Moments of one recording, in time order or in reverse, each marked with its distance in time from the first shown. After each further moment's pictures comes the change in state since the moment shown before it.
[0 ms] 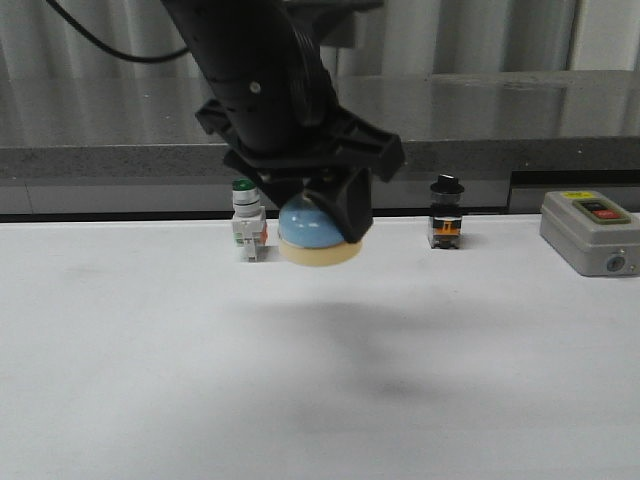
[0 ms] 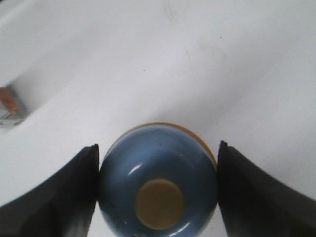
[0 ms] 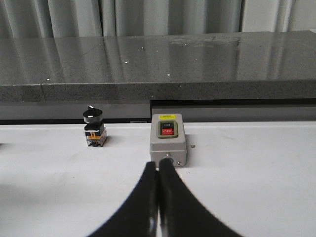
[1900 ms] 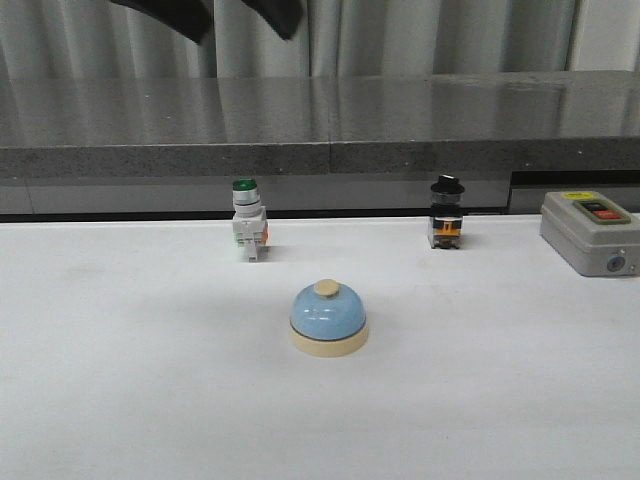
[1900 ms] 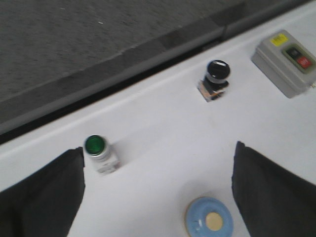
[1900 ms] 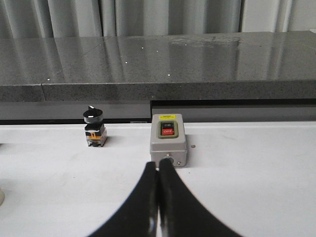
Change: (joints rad) left arm 0.187 -0.353 0.088 -0.067 -0.106 -0.020; right arm 0.000 0.000 0.000 0.000 0.000 0.000
